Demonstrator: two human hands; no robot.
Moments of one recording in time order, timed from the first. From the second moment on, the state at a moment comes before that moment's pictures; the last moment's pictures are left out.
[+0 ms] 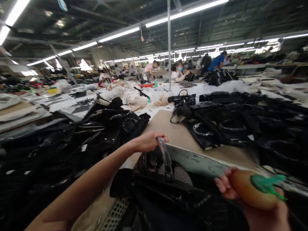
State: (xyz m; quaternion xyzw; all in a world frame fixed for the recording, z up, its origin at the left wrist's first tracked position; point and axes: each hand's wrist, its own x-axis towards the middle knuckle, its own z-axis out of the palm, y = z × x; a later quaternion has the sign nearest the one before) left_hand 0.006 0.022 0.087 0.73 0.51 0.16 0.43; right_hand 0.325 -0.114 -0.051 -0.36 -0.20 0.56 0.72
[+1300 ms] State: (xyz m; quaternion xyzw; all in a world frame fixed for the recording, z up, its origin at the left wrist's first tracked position) left_hand 0.127 -0.070 -0.068 0.93 0.12 0.33 0.08; right_hand 0.282 -0.061 -0.067 -0.48 -0.18 0.51 0.69
